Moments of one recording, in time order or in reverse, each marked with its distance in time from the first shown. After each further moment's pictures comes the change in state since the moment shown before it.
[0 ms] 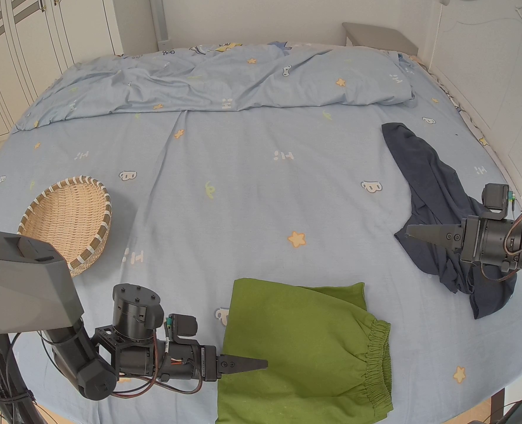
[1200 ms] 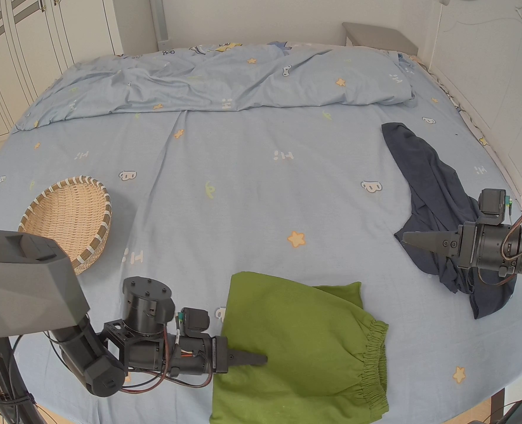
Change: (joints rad) left arm -0.039 0.007 -0.077 0.014 -0.047 -0.145; right arm 0.018 0.005 0.016 -0.005 0.000 -0.004
